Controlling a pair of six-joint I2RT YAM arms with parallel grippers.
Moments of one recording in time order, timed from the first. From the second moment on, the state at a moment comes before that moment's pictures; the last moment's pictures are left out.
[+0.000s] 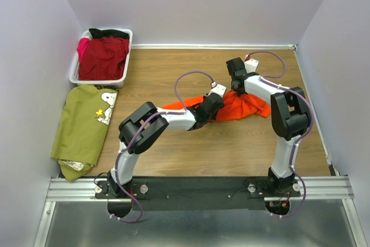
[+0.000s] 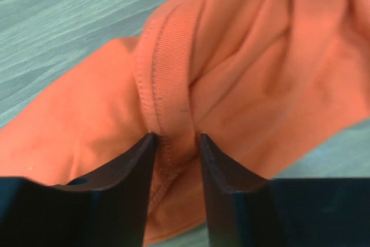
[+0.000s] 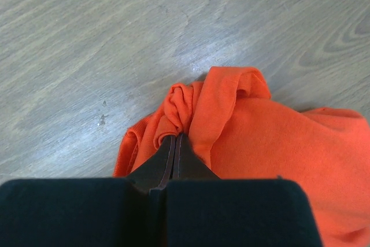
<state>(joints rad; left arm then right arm) -0.92 2.04 1.22 0.20 -0.32 -0.28 0.35 1.97 1.37 -0.38 0.59 0.64</state>
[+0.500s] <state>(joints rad) -0.89 1.92 1.20 0.15 -0.53 -0.33 0.35 1.97 1.34 -0.36 0.58 0.64</state>
